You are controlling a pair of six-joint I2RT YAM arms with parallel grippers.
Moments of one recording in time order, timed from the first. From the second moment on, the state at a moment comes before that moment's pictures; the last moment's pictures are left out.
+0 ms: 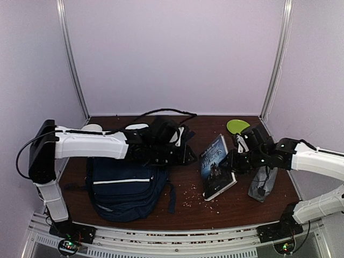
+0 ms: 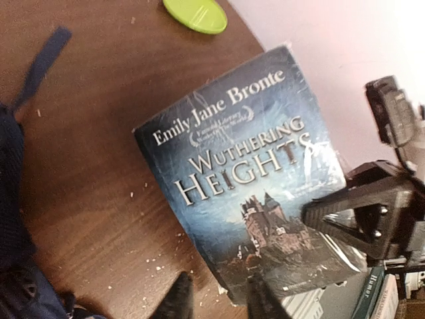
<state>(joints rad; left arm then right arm) -1.03 1.83 1.36 -0.16 0.14 -0.72 0.73 1.14 0.80 -0.46 -0.07 0.84</state>
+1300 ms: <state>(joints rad) -1.03 1.34 1.48 -0.59 0.63 0.18 1.20 0.80 0.91 -0.54 -0.25 0.12</state>
